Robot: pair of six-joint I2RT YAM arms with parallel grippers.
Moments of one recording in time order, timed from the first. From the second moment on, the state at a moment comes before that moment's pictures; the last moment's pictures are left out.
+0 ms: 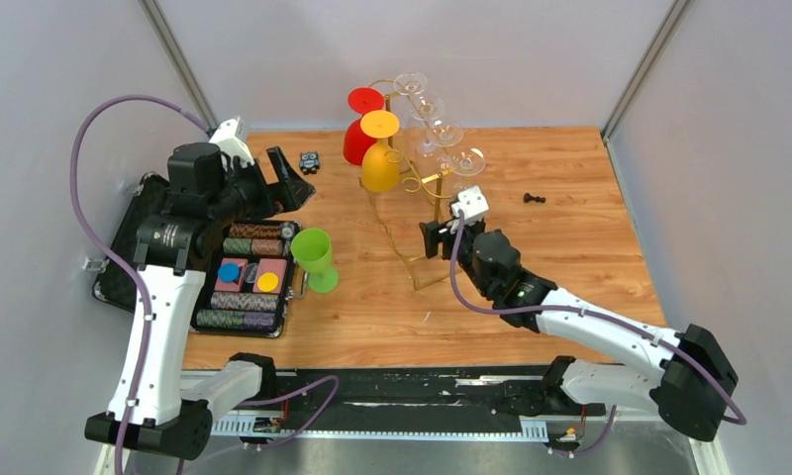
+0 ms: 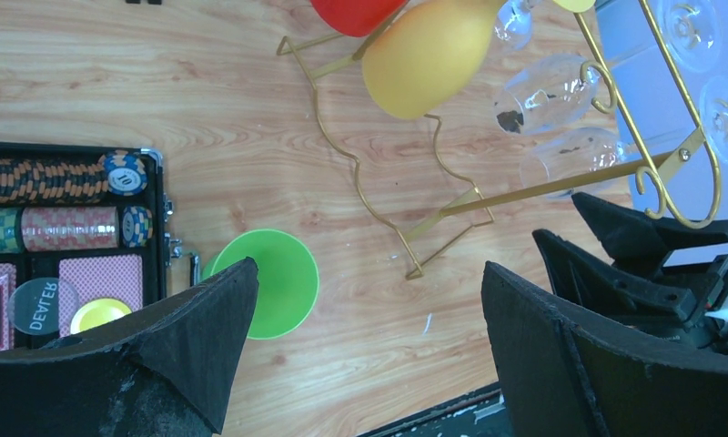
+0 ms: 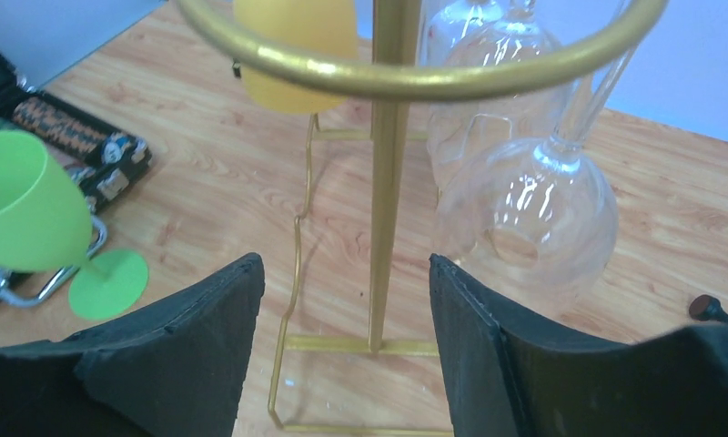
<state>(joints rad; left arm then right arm) -0.14 1.04 1.46 -0.90 0.25 -0.41 0.90 1.13 0.69 0.37 0.45 0.04</state>
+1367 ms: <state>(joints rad) -0.14 1.04 1.46 -0.85 0.38 -0.39 0.18 1.26 1.60 -0.78 -0.24 0.38</state>
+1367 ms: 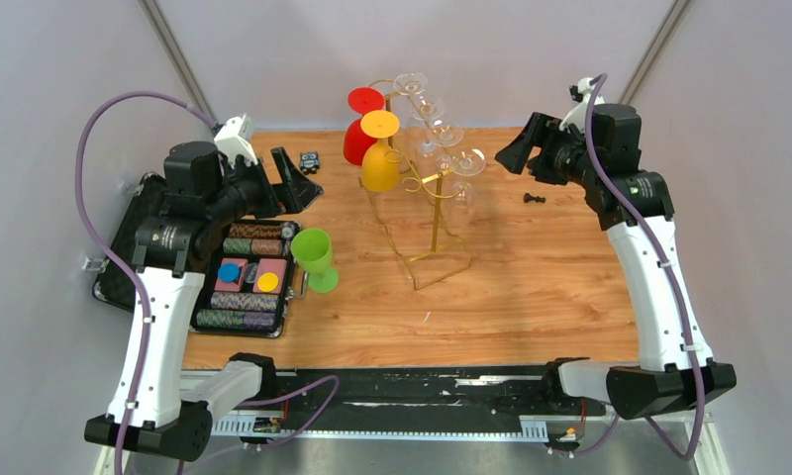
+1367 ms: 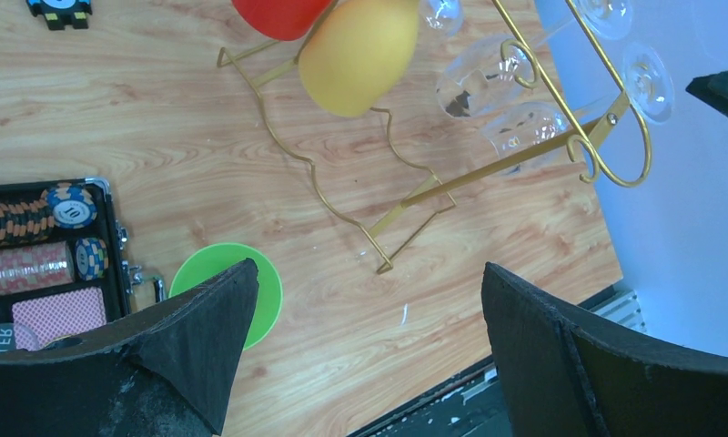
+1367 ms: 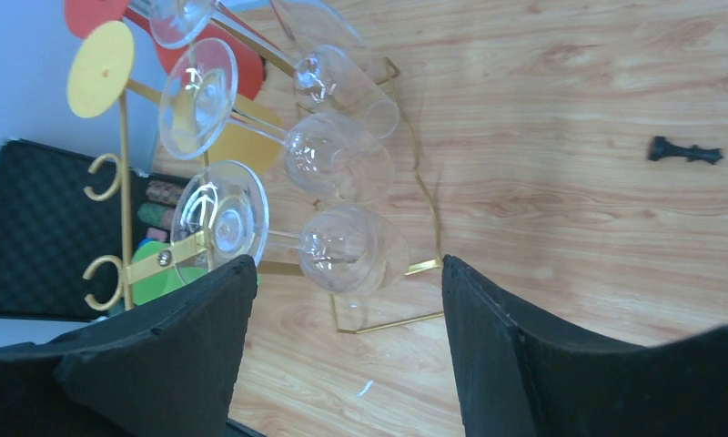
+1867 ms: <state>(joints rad) -0.14 1.03 1.46 -0.86 0.39 -0.37 0.09 1.31 1.53 -0.63 -0.54 0.54</state>
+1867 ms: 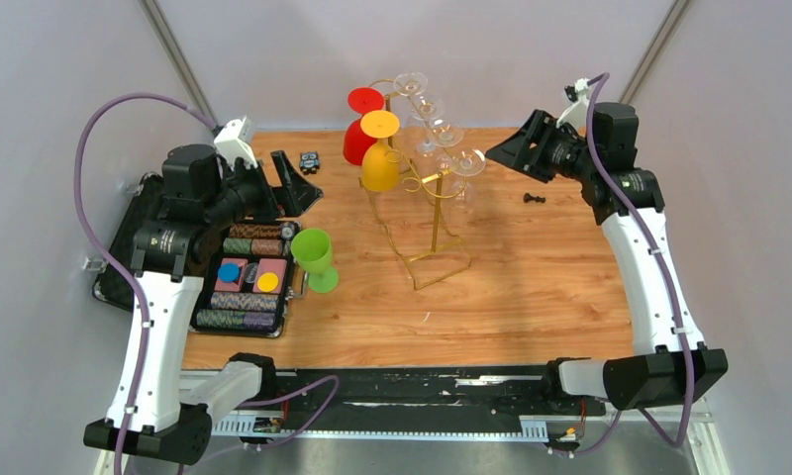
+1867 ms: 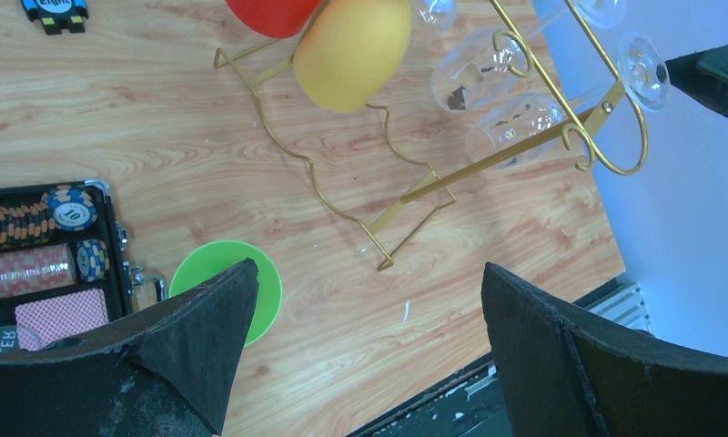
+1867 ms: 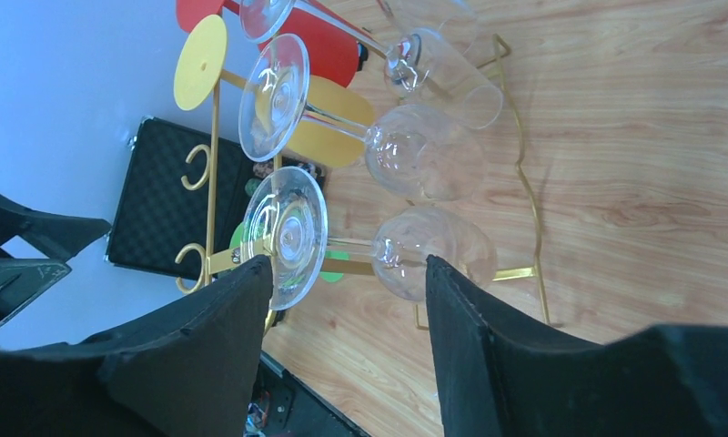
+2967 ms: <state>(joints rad) -0.14 1.00 1.45 -0.90 0.39 -0.36 0.09 1.37 1.45 -0.42 -0.75 0.71</state>
